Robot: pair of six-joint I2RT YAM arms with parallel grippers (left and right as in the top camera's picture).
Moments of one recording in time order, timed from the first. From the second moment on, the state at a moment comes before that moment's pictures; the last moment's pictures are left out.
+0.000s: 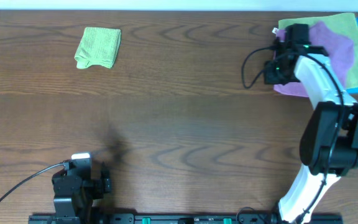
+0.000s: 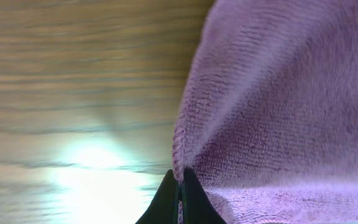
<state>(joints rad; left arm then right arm) 0.00 0.01 0.32 -1.03 -0.13 0.02 -0.05 2.05 1.56 -0.78 0.01 -0.04</state>
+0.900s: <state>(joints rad) 0.00 0.01 0.32 -1.03 -0.13 0.02 0.41 2.05 1.56 -0.84 -0.14 0.07</state>
